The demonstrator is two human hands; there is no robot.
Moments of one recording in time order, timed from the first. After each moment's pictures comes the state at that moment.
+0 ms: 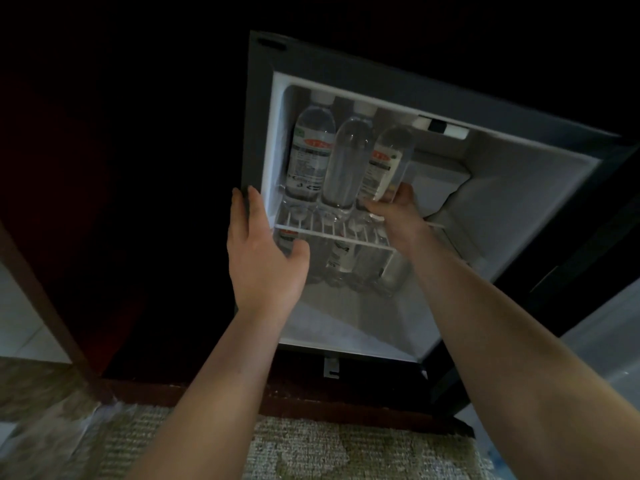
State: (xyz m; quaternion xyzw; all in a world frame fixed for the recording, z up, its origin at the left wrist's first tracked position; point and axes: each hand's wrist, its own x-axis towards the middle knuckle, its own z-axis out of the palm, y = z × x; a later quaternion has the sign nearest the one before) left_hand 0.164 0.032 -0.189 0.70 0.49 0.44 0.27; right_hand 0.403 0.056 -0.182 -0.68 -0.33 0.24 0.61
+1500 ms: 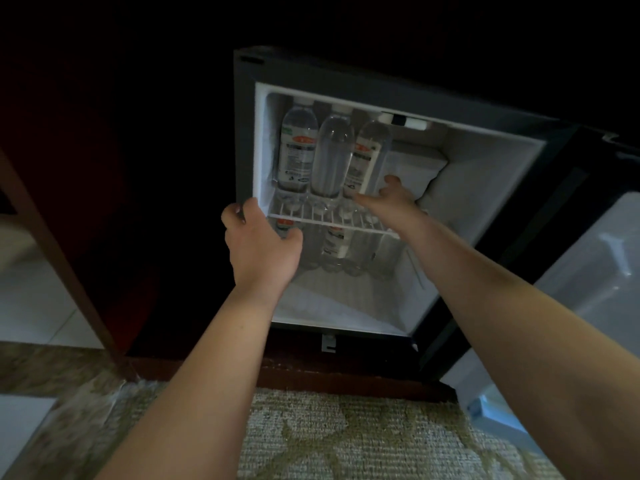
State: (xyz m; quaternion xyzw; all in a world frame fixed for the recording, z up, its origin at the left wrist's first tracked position) left_hand 0.157 0.010 -0.169 0.69 0.52 0.39 0.32; right_hand 0.372 -0.002 -0.140 -0.81 -0.40 0.17 0.40
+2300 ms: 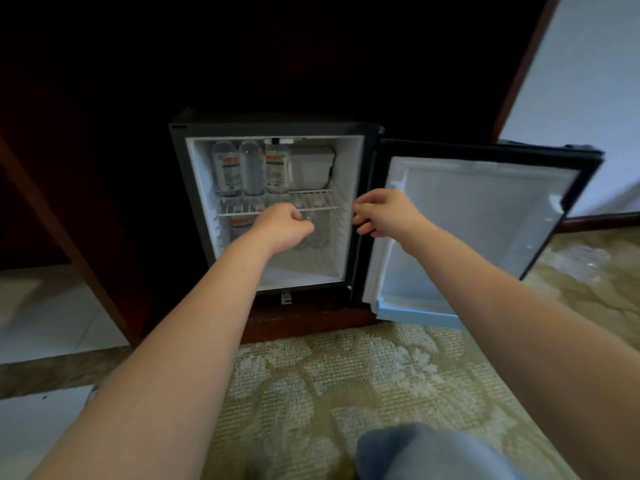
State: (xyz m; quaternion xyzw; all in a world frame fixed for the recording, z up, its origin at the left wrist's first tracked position) left_hand 0.146 -0.170 -0.043 0.86 0.35 0.12 0.35; right_hand 0.296 -0.281 -0.048 -0.79 -0.32 0.21 0.47
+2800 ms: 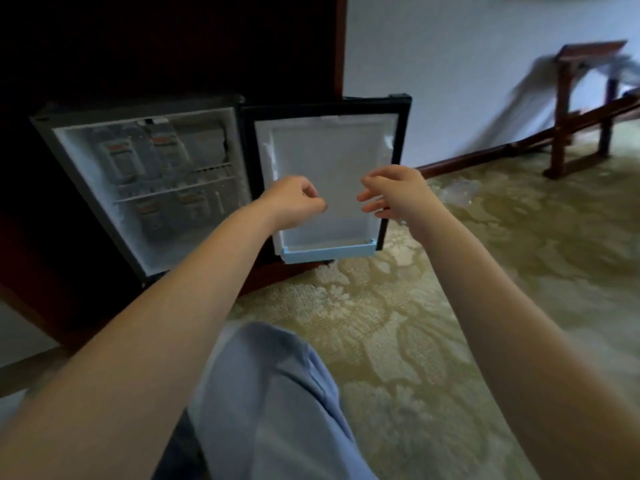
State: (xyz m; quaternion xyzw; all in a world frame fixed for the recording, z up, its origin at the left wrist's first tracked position) left_hand 0.181 -0.397 -0.010 0.92 0.19 0.06 0.32; right_hand 0.272 -0.551 -0.021 -0.78 -0.19 0.15 0.57
